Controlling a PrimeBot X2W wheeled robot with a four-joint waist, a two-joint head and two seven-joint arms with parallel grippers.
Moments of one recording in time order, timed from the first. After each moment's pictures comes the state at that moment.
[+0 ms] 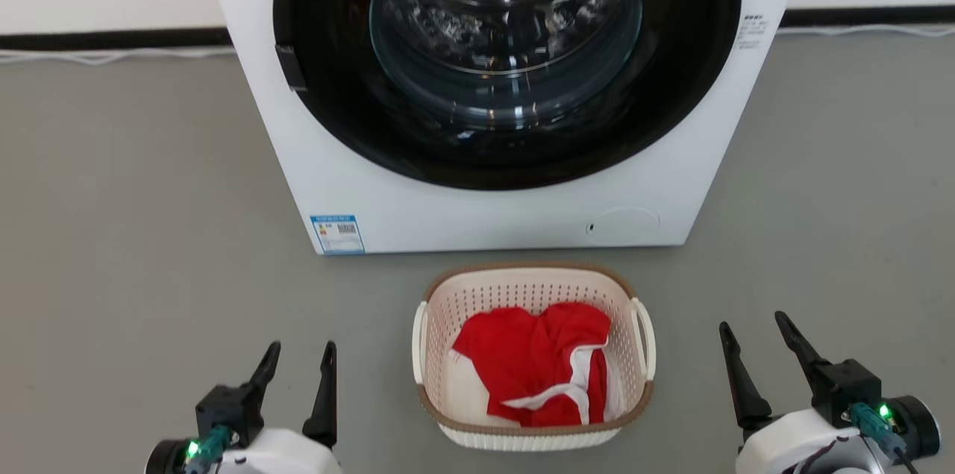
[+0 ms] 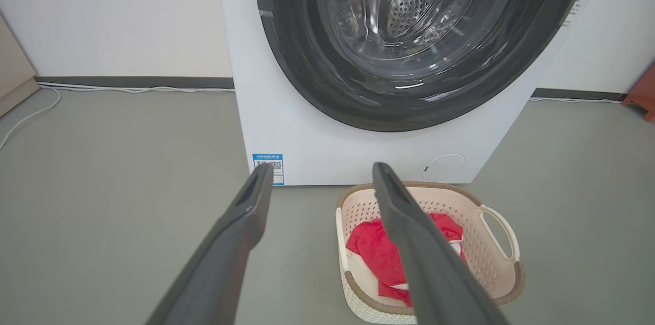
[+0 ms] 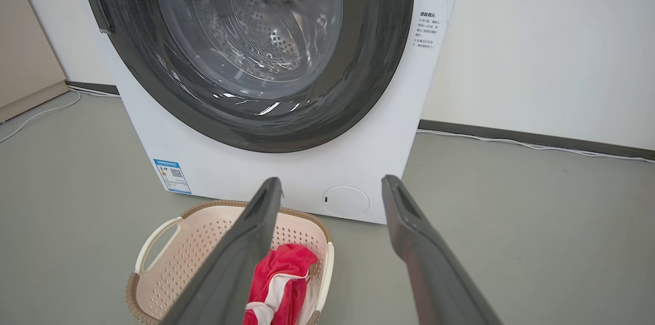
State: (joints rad) left arm -0.04 0.04 -0.04 0.38 -0.12 -0.06 -0.25; right arm -0.09 -0.11 -0.05 0.42 -0.04 0.12 -0.25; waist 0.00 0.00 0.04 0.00
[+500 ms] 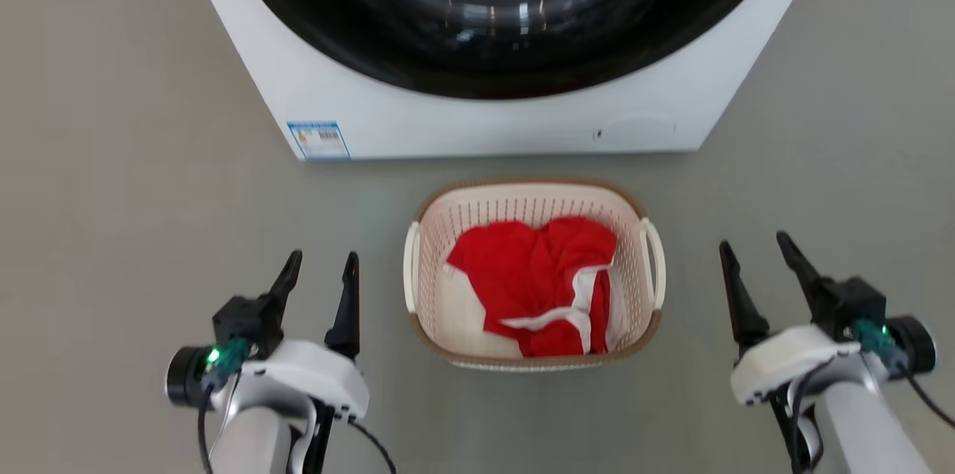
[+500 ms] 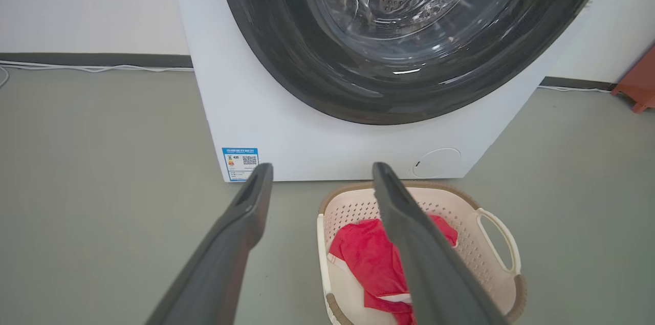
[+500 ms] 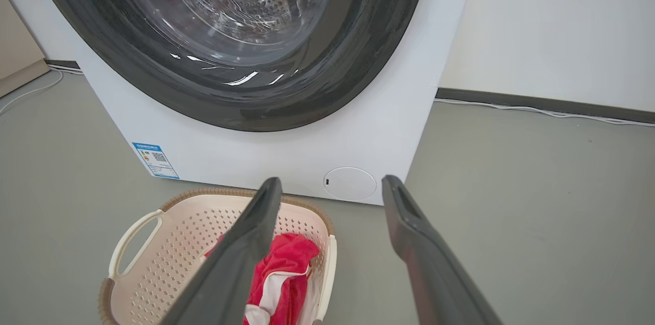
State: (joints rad) left arm -0.23 0.04 -0.11 0.41 -0.19 -0.04 -0.26; right arm -0.26 -0.11 -0.06 0.51 -0.02 0.12 -0.25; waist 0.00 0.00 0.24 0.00
